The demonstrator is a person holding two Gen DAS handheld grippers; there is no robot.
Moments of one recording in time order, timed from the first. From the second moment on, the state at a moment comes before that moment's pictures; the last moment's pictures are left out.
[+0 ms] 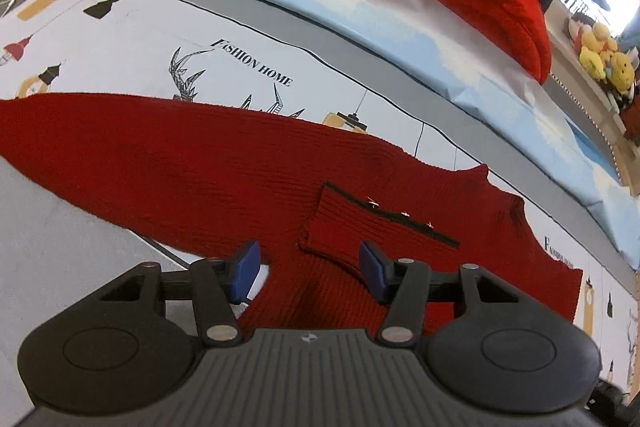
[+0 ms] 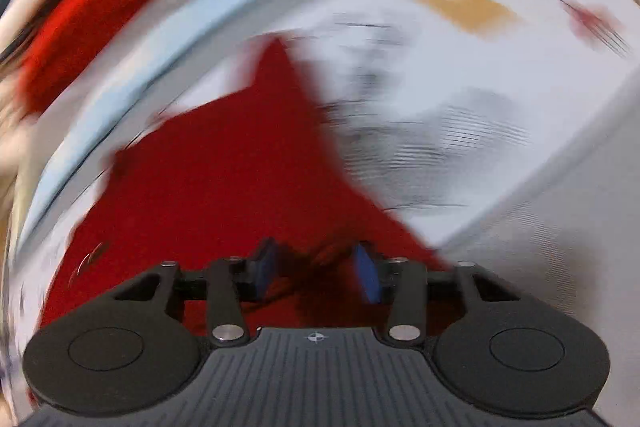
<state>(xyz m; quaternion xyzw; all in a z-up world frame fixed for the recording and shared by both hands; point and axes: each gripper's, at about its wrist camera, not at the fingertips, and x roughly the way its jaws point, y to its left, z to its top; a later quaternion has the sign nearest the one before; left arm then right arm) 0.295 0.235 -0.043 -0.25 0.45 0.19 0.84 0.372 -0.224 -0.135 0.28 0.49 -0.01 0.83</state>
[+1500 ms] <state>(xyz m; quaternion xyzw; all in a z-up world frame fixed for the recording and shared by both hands) 0.277 0.272 -0.030 -0.28 0.43 0.20 0.84 0.353 -0.222 -0.079 0.23 0.47 0.00 0.85</state>
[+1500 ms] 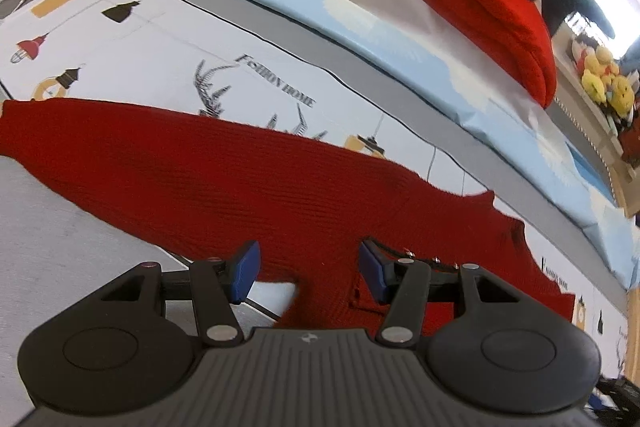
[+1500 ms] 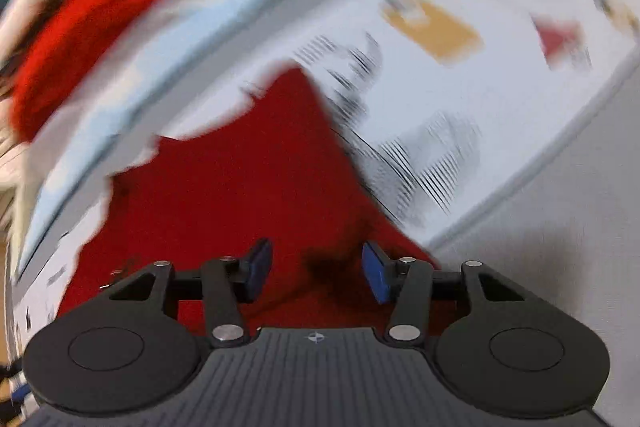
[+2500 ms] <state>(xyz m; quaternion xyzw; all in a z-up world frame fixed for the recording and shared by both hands) 0.216 0.416 -0.030 -0.34 0.38 0.33 0.80 0.327 -0.162 0.004 0.09 0.39 0.12 0.91</state>
